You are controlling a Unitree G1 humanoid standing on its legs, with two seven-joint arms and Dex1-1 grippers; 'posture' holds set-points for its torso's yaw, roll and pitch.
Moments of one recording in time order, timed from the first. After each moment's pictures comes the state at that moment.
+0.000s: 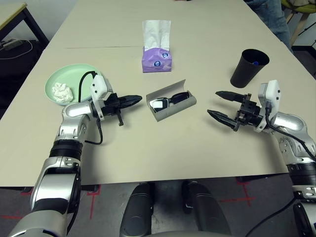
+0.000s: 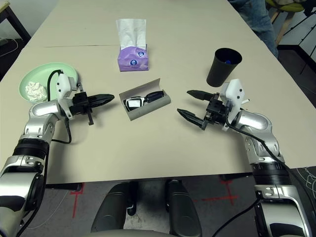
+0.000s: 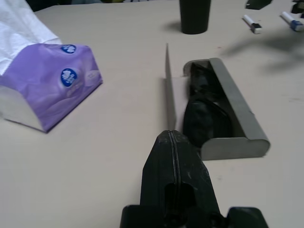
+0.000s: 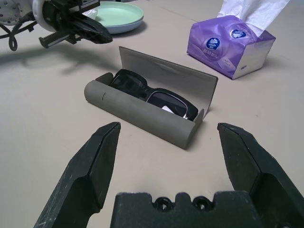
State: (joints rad) left arm -0.72 0.55 0.02 0.71 -0.26 -0.21 -1.18; right arm -0.38 -0.54 -0.09 0.16 0.38 0.04 1.08
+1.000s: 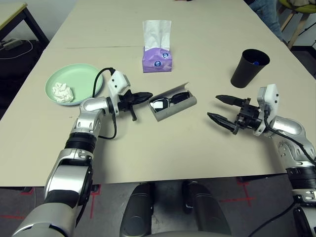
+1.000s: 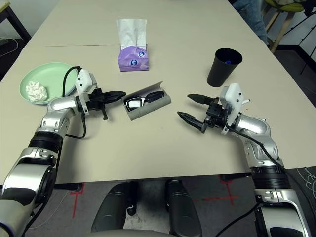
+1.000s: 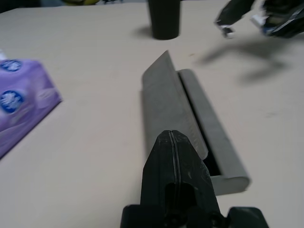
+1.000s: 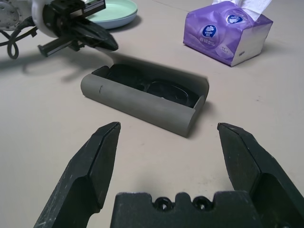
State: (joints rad) left arm -0.71 0.44 -0.05 0.60 -0.22 -0.15 -1.21; right arm -0.36 -0.53 -0.09 0.19 0.38 0.03 1.06
